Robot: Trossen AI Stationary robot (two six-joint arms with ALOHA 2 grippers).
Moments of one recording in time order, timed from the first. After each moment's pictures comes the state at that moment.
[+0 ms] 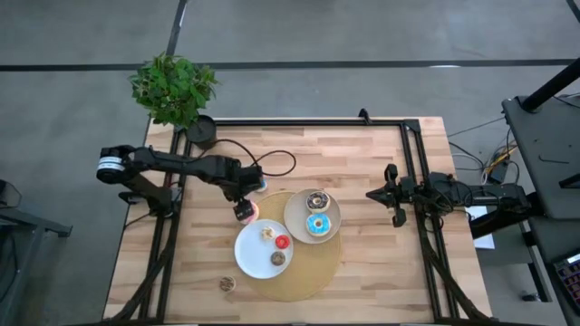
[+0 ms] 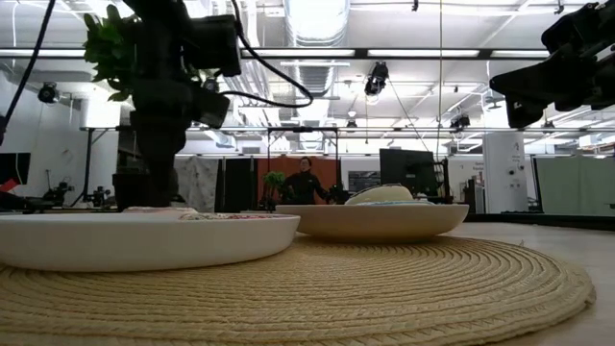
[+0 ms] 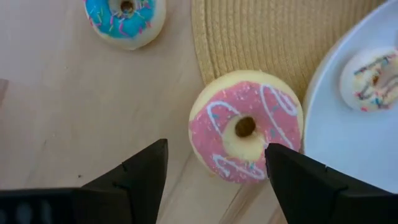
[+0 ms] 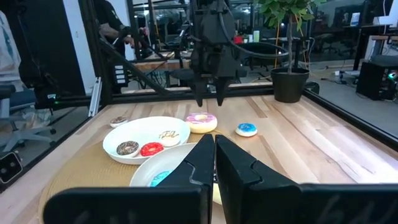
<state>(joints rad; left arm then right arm) 0.10 1.47 0.96 -0.87 0.06 -0.36 0.02 0.02 0.01 0.01 0.00 0.10</state>
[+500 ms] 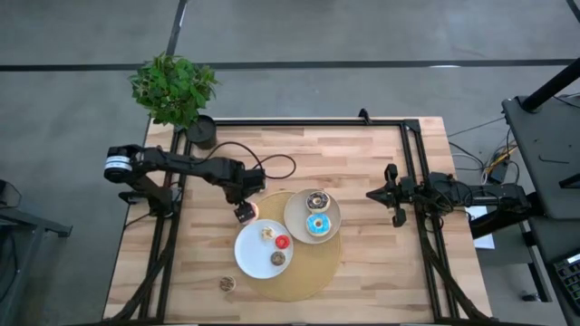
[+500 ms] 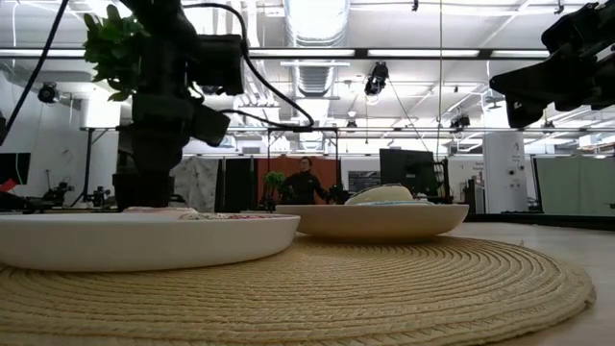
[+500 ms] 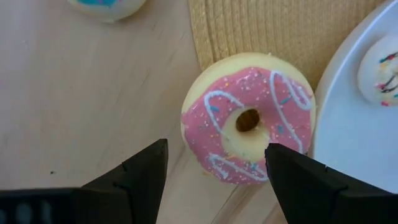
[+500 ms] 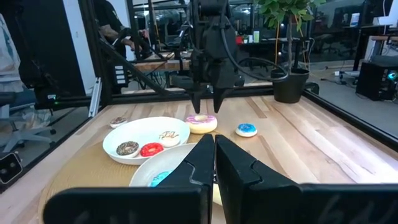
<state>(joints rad) 0.11 1.53 0.94 -0.85 0.12 -0.38 0.02 0.02 0.01 0.01 0.00 0.10</state>
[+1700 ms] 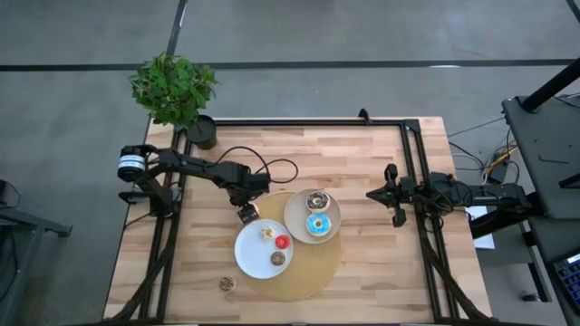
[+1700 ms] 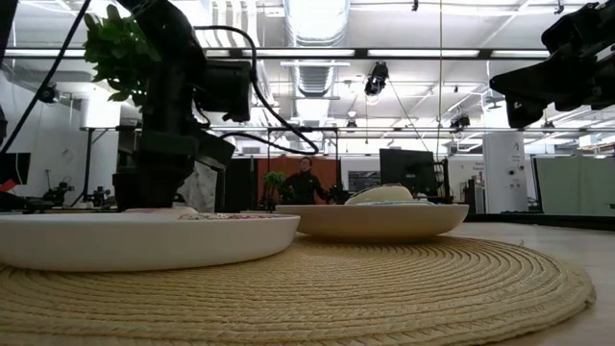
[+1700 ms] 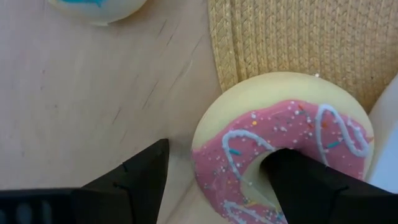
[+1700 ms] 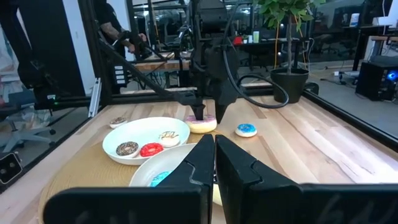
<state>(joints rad) 0.11 1.65 0.93 -0.78 0.09 -0.39 0.02 0.02 0.01 0.01 0.00 0.10</state>
